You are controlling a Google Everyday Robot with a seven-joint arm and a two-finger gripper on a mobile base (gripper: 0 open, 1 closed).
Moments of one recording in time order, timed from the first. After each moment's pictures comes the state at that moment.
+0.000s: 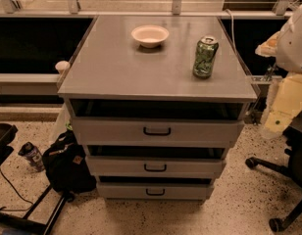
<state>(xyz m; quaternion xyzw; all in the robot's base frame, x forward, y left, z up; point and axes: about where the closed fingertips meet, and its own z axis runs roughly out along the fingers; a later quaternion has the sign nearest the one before) 0.438 -0.216 0.977 -0.60 0.78 -0.04 0.16</state>
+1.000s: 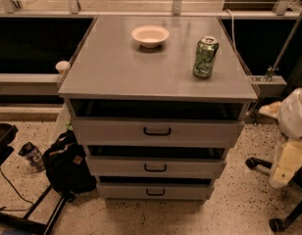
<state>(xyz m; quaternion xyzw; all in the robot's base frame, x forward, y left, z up) 0.427 -0.281 0.833 -0.61 0.78 0.01 0.12</state>
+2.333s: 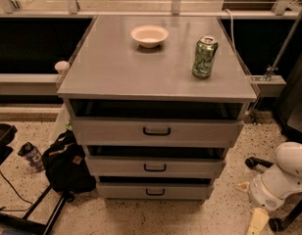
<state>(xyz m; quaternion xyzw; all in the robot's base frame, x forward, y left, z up) 0.387 -0.307 0.510 -0.58 0.78 0.22 0.07</state>
